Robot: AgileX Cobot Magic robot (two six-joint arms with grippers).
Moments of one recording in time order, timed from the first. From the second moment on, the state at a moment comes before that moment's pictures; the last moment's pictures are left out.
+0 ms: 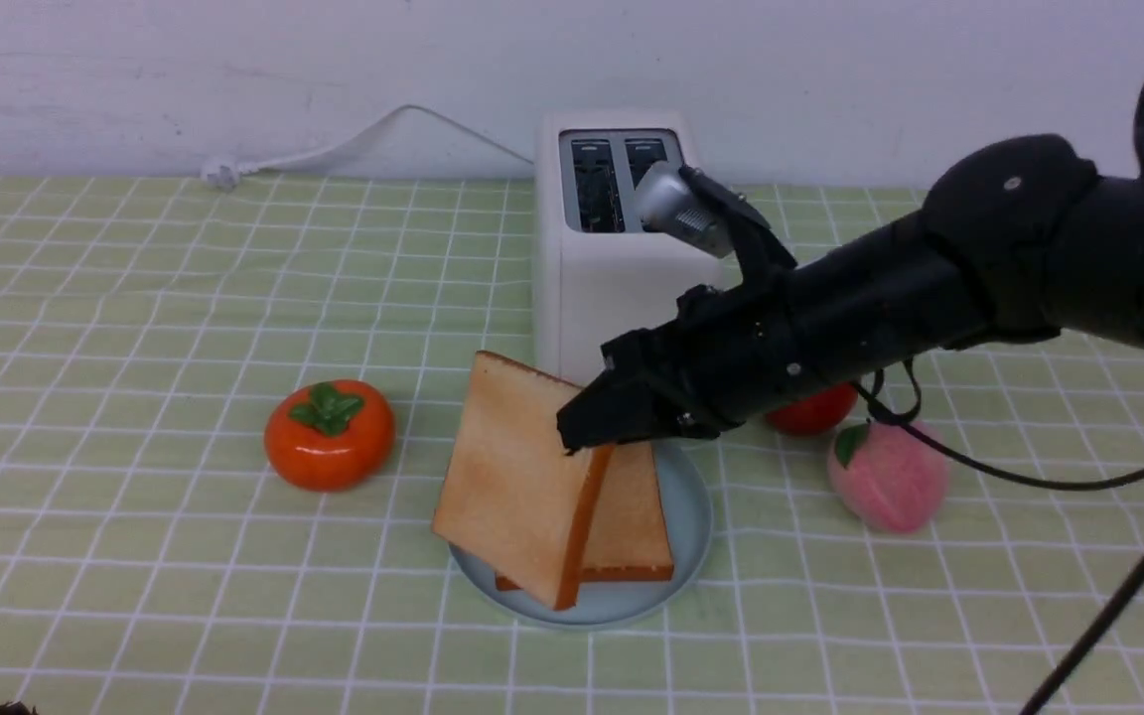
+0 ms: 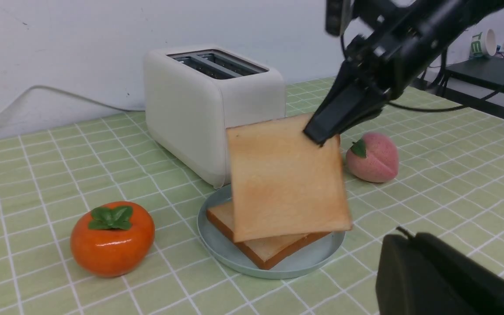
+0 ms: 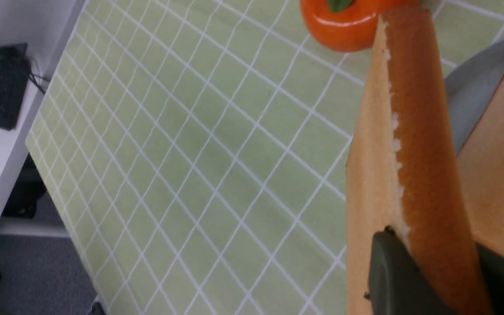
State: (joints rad) right arm 0.41 1.81 -1.34 1.11 0.80 -0.63; left arm -0.46 0.01 -0.28 -0.34 0.42 0.27
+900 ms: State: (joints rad) right arm 0.28 1.66 -1.34 0.70 0.75 -0.32; left arm -0.46 0.01 -0.28 -0.35 0.42 0.27
